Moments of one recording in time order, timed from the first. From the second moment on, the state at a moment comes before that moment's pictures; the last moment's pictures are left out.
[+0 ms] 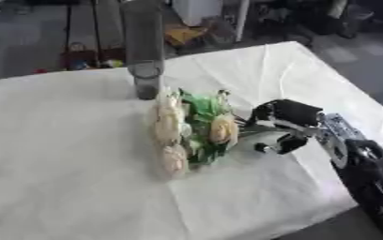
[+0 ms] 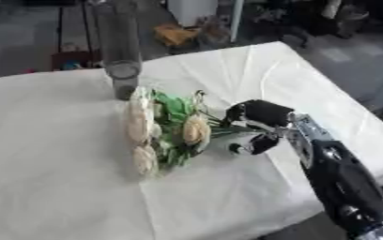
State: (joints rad) left arm -0.24 0.28 0.03 -1.54 0.14 -0.24 -0.07; right arm -0.43 -0.47 -0.03 -1.08 1.16 -0.91 0.01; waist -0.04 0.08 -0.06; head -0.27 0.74
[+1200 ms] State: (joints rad) left arm -0.24 0.28 0.03 -1.54 0.14 -0.24 -0.07; right arm -0.43 -0.45 -0.06 -1.00 1.40 -0.90 -0.31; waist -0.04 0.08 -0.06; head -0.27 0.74
